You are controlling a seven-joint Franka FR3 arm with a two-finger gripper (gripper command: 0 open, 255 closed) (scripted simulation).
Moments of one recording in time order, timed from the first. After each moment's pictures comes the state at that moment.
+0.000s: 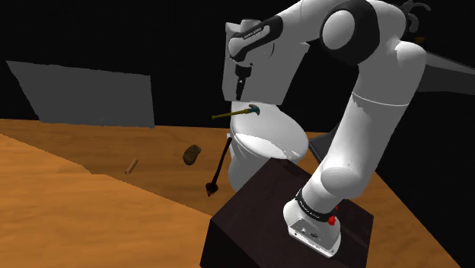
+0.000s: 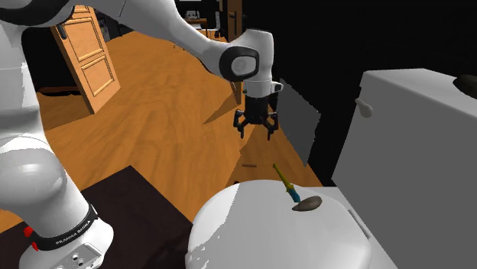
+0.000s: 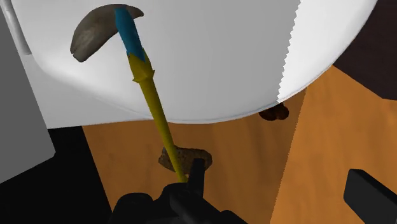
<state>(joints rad) 0.00 0.21 -0.39 -1.99 0.01 2.16 -0.92</state>
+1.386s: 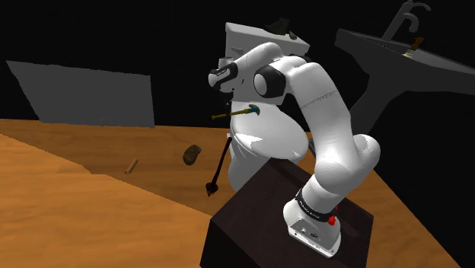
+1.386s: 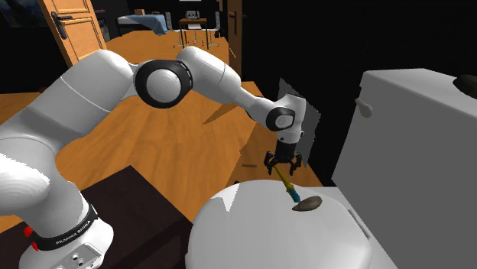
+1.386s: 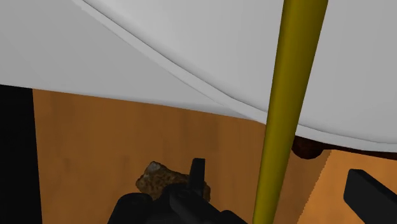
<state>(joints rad) -0.20 0.99 -0.27 -1.27 0.12 2.07 -1.21</state>
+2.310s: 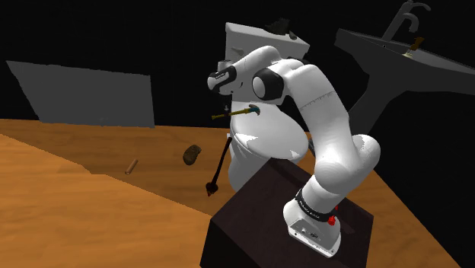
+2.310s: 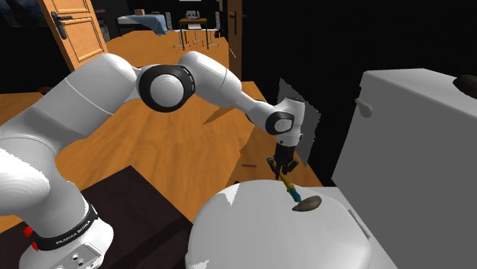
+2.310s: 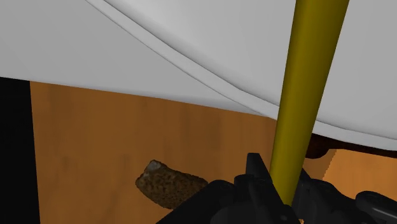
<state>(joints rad) -0.20 1.03 -0.27 -1.25 0.13 2.09 -1.21</state>
